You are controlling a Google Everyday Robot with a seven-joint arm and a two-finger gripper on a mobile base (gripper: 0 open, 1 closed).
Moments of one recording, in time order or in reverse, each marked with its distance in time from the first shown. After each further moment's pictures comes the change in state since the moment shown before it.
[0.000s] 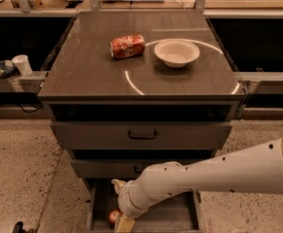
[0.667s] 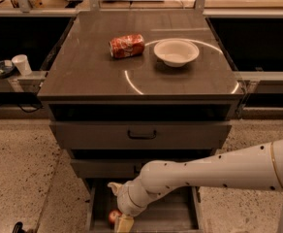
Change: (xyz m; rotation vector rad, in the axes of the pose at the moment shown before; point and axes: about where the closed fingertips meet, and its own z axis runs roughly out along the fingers) arm 0.006 0.001 0.026 -0.088 -0.067 -0.024
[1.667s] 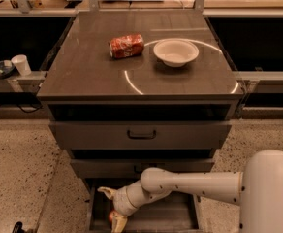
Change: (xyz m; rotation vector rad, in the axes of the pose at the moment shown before) arm 0.042 -0.041 0.108 -0.047 -0.283 -0.196
